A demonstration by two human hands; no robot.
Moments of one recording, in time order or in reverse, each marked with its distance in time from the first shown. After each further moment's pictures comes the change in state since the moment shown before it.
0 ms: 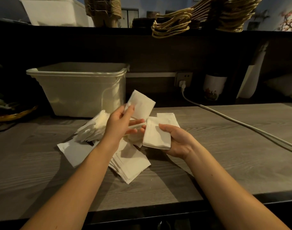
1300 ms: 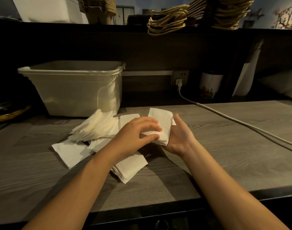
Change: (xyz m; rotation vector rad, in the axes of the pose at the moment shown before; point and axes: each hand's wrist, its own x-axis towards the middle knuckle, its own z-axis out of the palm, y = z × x) left_hand -0.013 -0.015 0.010 0.780 -0.468 0.387; right_hand 0.004 -0.002 -0.009 0.161 -0.058 -0.061
